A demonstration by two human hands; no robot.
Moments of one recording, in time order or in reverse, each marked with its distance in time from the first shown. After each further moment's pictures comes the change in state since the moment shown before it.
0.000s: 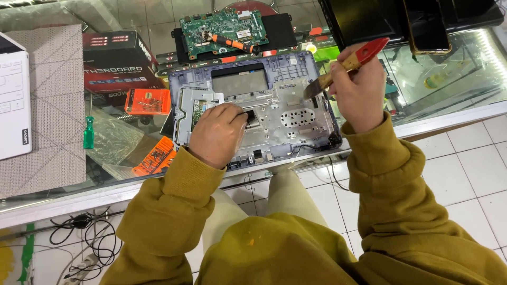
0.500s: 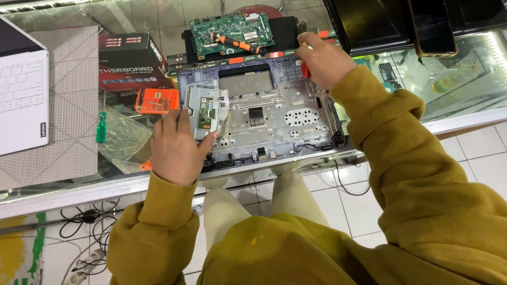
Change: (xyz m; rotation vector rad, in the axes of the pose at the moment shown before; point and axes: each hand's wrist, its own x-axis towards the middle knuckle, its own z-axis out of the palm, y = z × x) left_hand -0.047 -0.006 -0.063 0.252 -0.150 -0.609; right_hand 0.085 0.063 0.053 -0.819 -0.565 -0.506
